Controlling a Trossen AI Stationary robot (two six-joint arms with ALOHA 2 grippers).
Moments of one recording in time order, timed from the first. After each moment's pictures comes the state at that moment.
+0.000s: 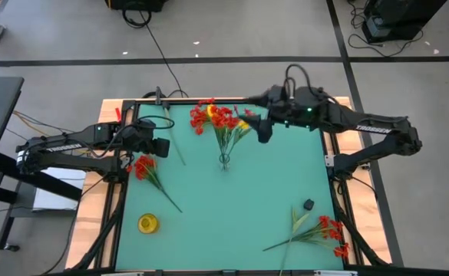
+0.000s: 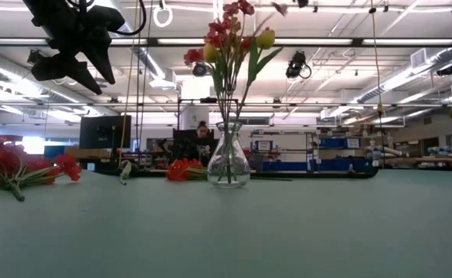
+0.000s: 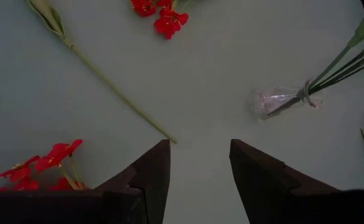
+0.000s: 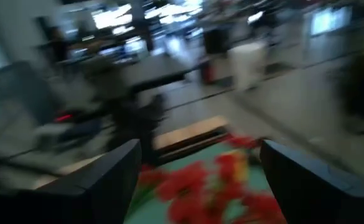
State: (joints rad) left arm 0.19 0.82 0.82 -0.90 -0.19 -1.01; right arm -0.15 1.25 1.31 -0.19 0.14 0.21
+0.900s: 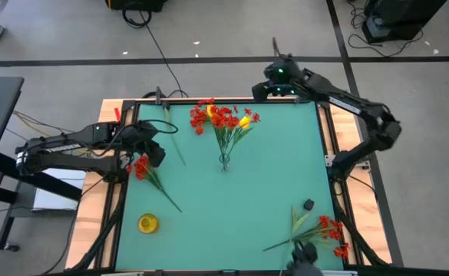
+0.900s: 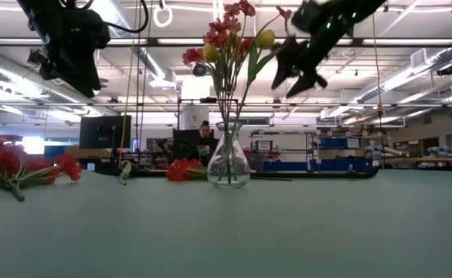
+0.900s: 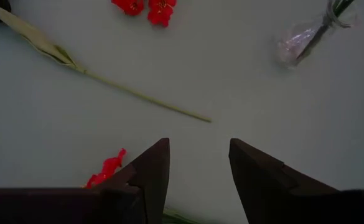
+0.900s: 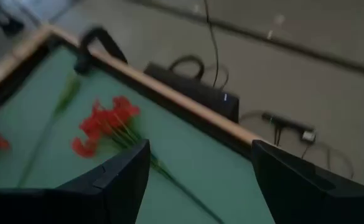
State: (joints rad) left arm 0.21 0.80 0.82 -0.99 -0.16 -0.59; right arm -0.73 1.51 1.31 -0.49 -0.02 0.31
